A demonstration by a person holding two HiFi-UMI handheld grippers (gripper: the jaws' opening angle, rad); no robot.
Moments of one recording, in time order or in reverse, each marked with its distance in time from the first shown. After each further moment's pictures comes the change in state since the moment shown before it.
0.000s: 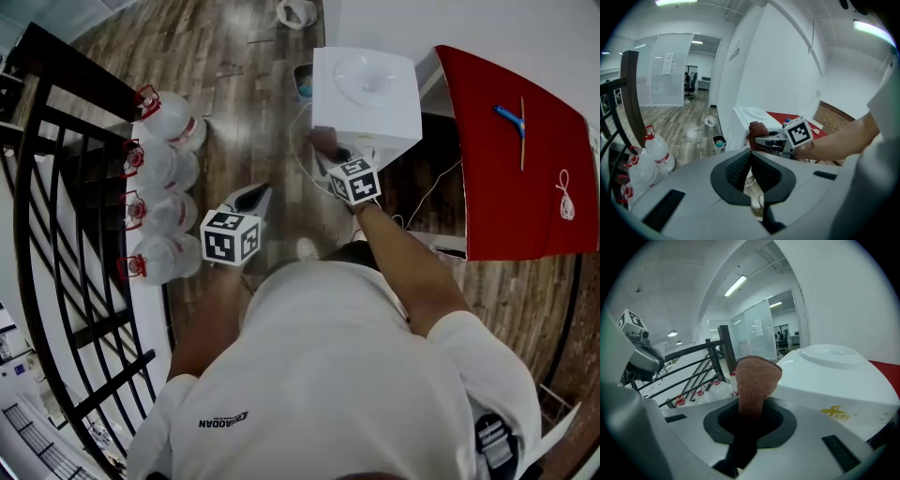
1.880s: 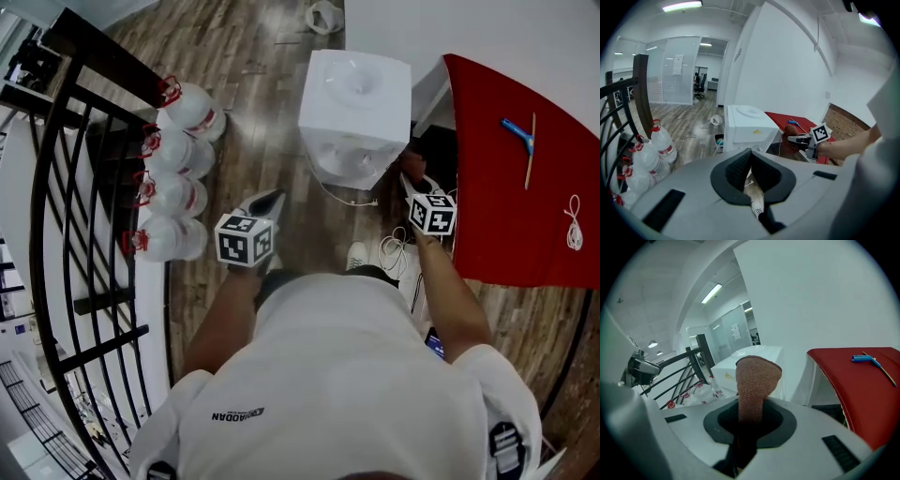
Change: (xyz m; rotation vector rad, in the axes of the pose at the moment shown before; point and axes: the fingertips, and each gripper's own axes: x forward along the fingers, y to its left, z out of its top) left arm 0.020 -0.090 -0.011 -0.076 -0.022 0.109; right arm -0.190 -0.171 -0.085 0.178 -0.026 -0.189
